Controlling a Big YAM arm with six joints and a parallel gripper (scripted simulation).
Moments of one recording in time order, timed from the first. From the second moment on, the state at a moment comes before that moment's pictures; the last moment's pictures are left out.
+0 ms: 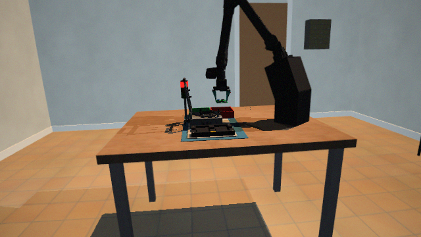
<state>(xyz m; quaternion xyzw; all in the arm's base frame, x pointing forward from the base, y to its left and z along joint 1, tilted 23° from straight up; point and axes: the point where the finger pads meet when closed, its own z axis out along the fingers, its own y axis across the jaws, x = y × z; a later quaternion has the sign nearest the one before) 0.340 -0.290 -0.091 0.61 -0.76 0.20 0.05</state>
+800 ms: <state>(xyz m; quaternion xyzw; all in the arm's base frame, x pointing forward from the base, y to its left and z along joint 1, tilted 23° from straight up) 0.348 -0.311 -0.146 0.61 -0.76 0.20 0.05</state>
